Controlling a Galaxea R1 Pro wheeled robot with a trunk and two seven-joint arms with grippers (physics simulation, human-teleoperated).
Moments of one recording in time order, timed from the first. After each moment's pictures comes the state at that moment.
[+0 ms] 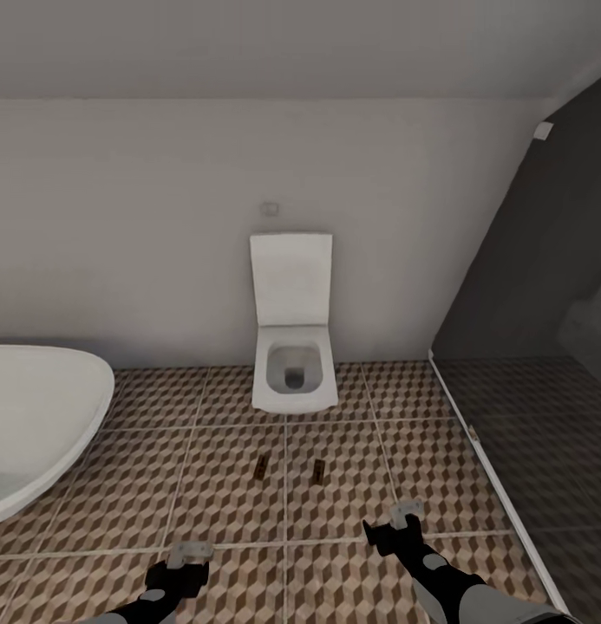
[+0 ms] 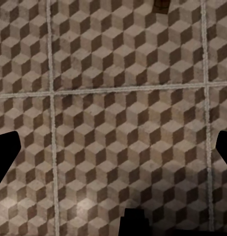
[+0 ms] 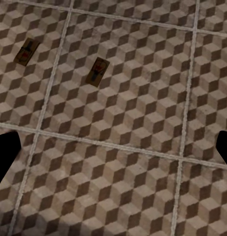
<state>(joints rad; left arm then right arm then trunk) -0.61 0.00 -0.32 0.07 0.28 -0.25 0.10 -0.65 0.00 0.27 -0.02 -0.08 -0.35 0.06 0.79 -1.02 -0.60</state>
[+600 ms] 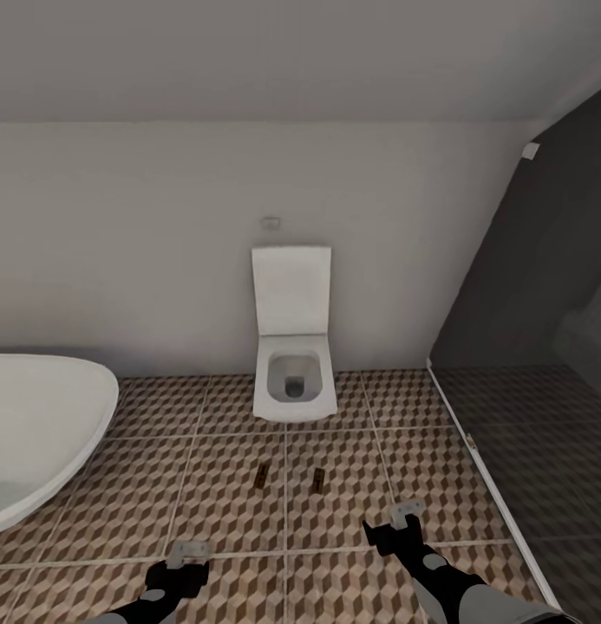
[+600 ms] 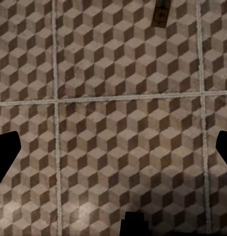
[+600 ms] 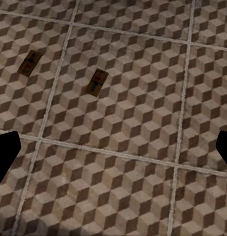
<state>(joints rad) -0.61 0.00 -0.32 0.07 0.28 -0.25 0.10 -0.65 0.00 0.27 -0.02 -0.08 -0.35 0.06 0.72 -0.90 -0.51</state>
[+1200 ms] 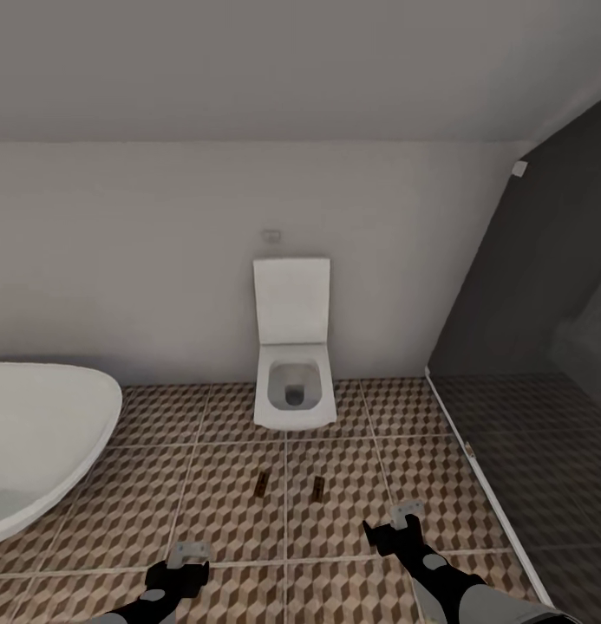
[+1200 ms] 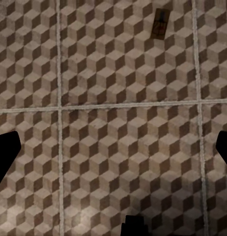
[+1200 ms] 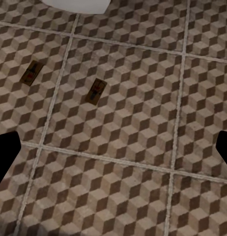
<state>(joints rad) -0.61 0.00 -0.32 0.07 0.28 -0.25 0.10 -0.65 0.00 0.27 -0.02 -0.08 -0.35 0.06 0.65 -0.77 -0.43</state>
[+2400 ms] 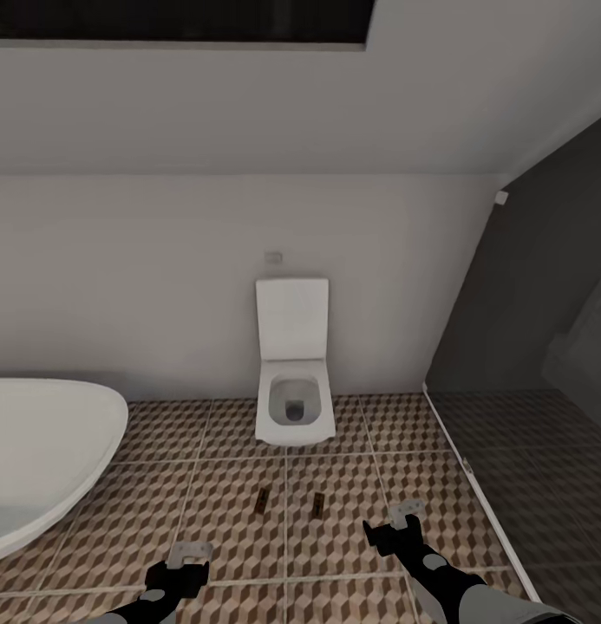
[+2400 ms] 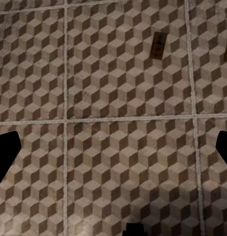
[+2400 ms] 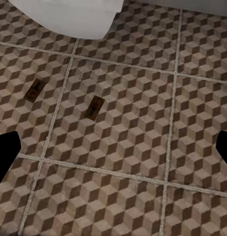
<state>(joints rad) -0.61 0.00 -0.32 0.07 0.28 -0.25 0.11 -0.65 0.00 0.27 -0.02 -0.08 -0.35 0.06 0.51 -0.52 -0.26</state>
